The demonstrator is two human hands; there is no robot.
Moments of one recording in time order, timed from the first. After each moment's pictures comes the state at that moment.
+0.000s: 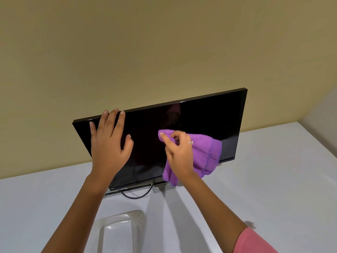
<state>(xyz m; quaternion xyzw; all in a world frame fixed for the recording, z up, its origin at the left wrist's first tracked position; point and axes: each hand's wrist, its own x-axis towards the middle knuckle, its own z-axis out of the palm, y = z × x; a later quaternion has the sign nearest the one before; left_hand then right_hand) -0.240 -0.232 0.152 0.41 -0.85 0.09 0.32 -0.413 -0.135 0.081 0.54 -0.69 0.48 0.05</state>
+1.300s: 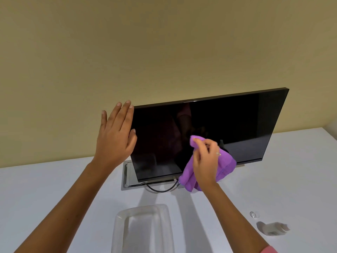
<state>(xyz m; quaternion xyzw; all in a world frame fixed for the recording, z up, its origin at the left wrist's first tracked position) -0.154 -0.265 0.161 0.37 -0.89 0.11 0.25 -0.369 -0.133 0.050 0.46 -0.75 0.47 0.08</state>
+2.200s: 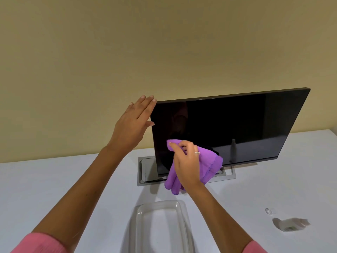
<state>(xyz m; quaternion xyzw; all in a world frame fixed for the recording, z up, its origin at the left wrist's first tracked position) -0.113 -0.308 0.162 0.26 -0.92 0.05 0.28 -0.256 -0.173 0.054 0.53 -0.75 0.38 0.04</state>
